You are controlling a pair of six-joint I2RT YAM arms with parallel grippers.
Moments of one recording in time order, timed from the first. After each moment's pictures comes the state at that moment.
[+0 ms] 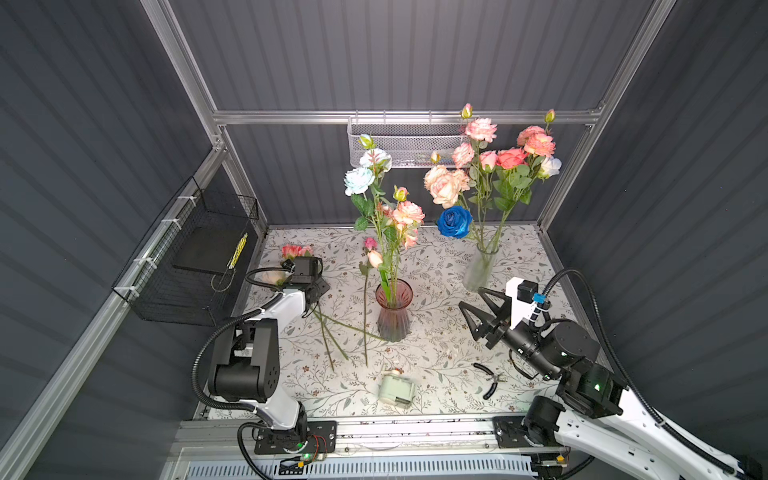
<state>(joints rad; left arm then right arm) -0.08 1.62 0.94 -0.22 -0.17 -0.74 0.88 0.54 0.66 -0.08 0.17 0.24</state>
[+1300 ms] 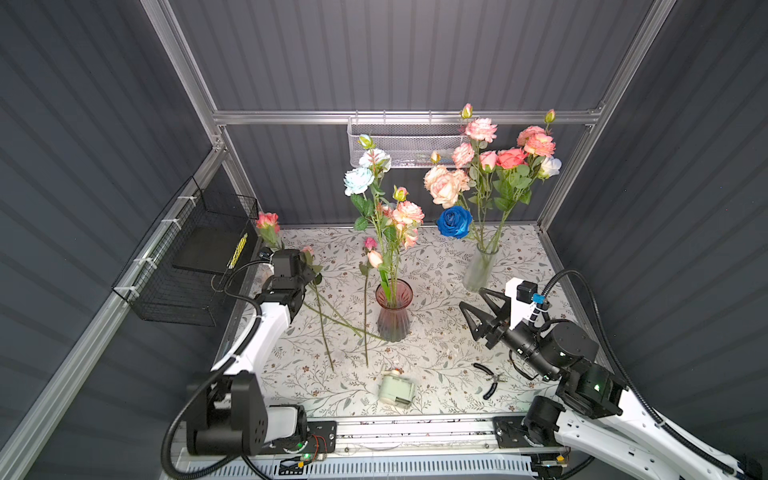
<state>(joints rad) -0.09 1.24 0.92 -0.22 -0.23 -0.72 0.88 0.53 0.66 -0.09 0.19 0.23</state>
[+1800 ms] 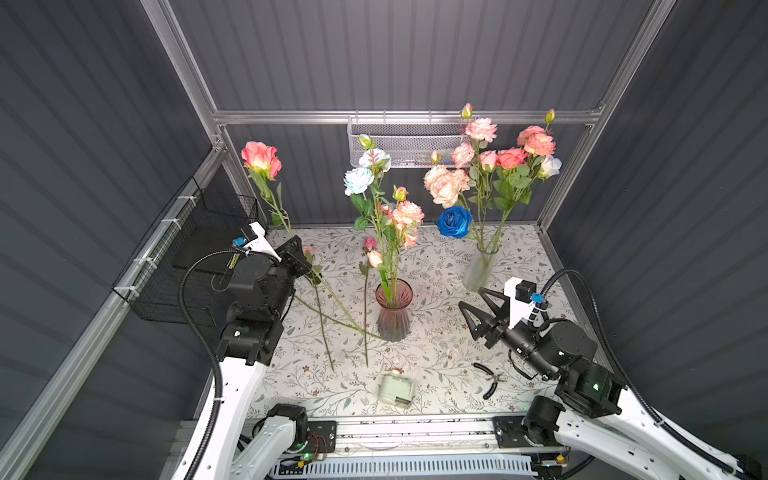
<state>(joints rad) -0.19 0.86 1.06 -0.23 -0.03 -0.62 0.88 0.54 0.66 -0.09 0.19 0.24</state>
